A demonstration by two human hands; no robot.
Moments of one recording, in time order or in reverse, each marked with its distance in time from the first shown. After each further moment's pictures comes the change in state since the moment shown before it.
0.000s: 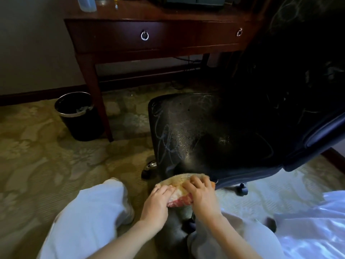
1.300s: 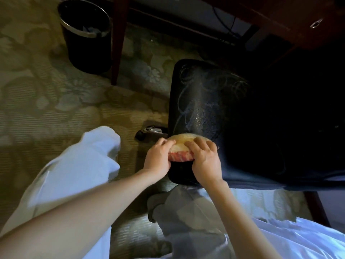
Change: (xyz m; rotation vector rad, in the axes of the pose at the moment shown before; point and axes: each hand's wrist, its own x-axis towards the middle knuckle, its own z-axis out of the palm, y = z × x) left_hand 0.064 -0.042 0.008 -0.356 0.193 -0.218; right_hand 0.090 -0.019 0.008 -0.143 -0.054 -0.101
